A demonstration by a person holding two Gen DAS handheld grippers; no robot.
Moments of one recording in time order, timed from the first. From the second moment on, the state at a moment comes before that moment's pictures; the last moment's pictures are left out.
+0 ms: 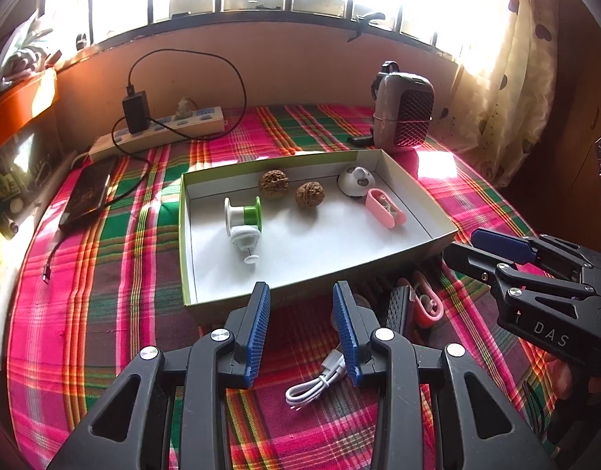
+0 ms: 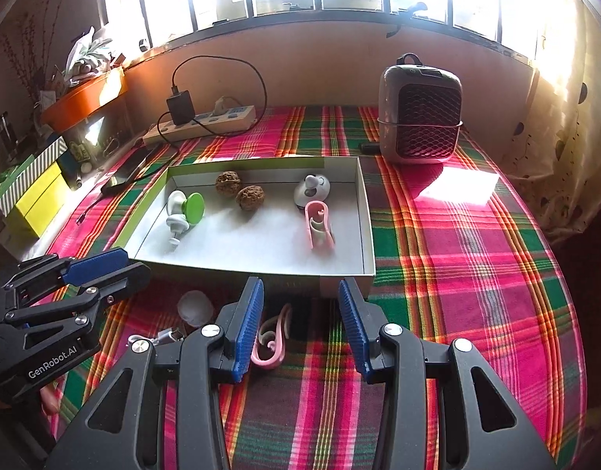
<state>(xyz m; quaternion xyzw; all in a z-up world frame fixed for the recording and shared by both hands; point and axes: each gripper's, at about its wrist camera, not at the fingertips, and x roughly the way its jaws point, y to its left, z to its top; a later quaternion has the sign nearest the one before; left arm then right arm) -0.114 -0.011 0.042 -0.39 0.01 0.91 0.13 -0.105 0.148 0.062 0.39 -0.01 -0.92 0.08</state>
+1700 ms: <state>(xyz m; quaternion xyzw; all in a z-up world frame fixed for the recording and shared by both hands) -0.104 -0.009 0.003 -0.43 0.06 0.88 0.18 -0.088 0.156 0.031 0.43 -0.01 -0.90 0.07</state>
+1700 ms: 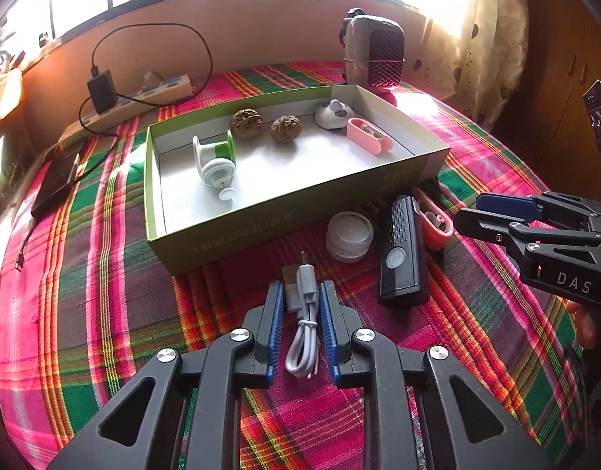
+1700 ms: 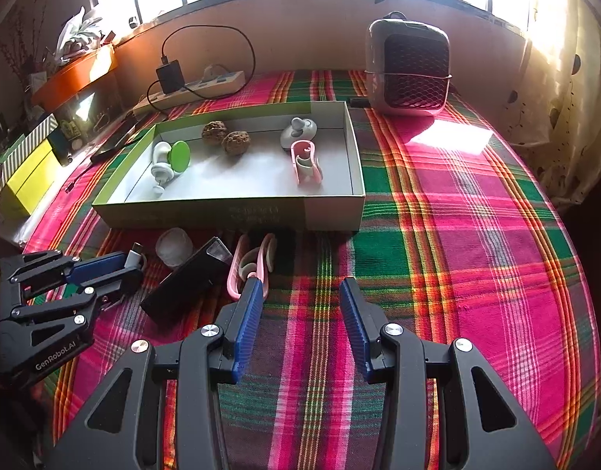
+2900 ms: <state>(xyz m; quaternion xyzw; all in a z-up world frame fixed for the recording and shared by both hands) -0.104 -0.039 0.002 -0.42 0.02 0.89 0.14 -0.111 0.131 0.017 0.43 0.04 -0.90 0.08</state>
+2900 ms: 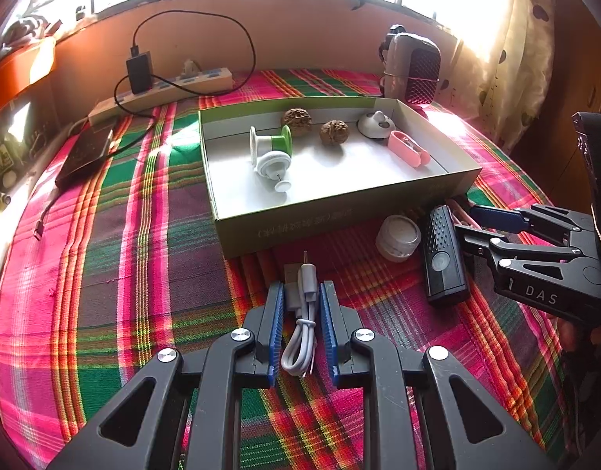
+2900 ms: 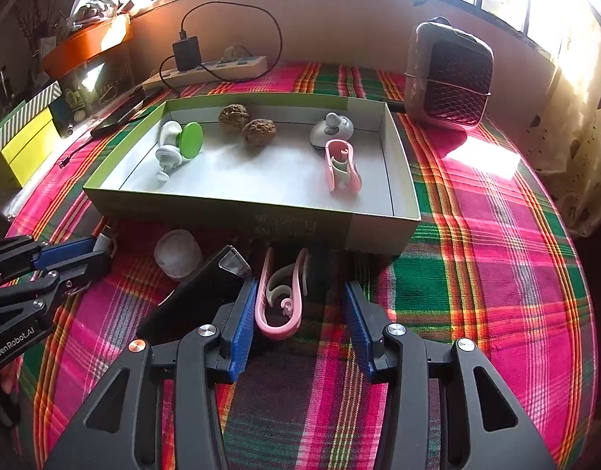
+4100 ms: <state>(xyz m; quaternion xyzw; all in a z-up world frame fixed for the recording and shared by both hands) -0.105 -0.040 0.001 -0.42 0.02 0.89 0.15 -0.112 0.136 0.017 0.43 0.04 -0.90 0.08</state>
